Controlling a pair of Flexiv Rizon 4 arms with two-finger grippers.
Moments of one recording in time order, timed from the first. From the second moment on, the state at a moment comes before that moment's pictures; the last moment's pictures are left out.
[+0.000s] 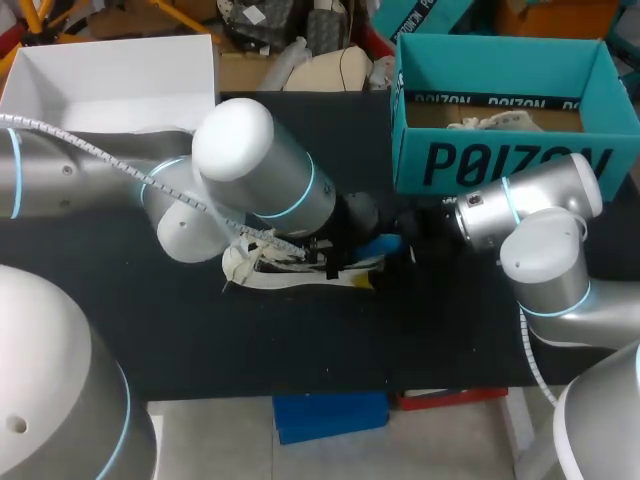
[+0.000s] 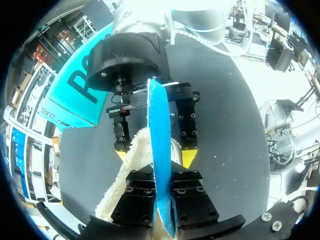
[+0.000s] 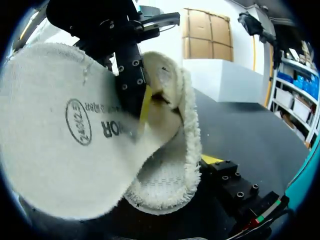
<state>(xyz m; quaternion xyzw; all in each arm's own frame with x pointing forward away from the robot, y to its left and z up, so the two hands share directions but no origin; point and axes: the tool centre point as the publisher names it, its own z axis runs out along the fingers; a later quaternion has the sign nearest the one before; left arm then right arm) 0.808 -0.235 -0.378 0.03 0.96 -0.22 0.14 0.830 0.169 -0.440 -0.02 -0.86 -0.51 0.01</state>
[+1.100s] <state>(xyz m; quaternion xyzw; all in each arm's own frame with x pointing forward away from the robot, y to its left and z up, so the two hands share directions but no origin) 0.738 -0.249 -0.168 0.06 0.83 -0.55 -0.06 0.830 0.169 -0.440 -0.02 -0.86 -0.51 0.01</state>
